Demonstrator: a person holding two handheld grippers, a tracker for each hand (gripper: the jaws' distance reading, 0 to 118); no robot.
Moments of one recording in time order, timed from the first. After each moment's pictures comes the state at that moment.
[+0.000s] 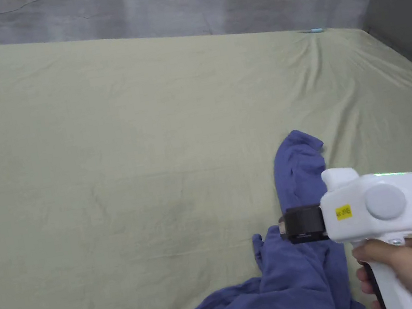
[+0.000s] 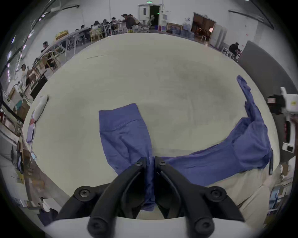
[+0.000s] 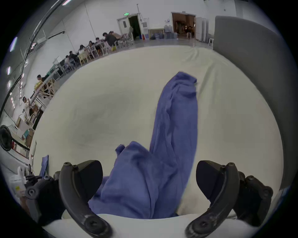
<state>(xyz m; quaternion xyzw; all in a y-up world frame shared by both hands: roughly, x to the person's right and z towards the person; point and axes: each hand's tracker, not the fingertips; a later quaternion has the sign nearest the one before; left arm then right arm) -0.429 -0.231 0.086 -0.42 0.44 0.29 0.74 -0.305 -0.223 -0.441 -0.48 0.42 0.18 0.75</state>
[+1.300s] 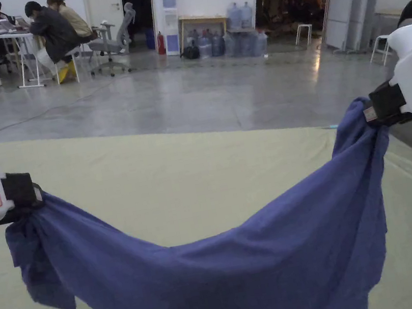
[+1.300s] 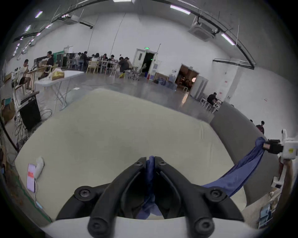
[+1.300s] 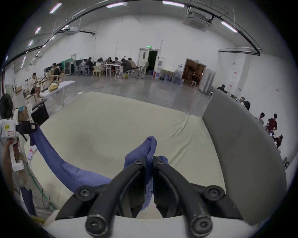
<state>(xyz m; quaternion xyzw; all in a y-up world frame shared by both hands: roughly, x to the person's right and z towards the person) -0.575 0.052 0.024 -0.17 0.42 0.27 0.85 -0.281 0.140 -0.424 -0.23 0.47 0.22 0.83</state>
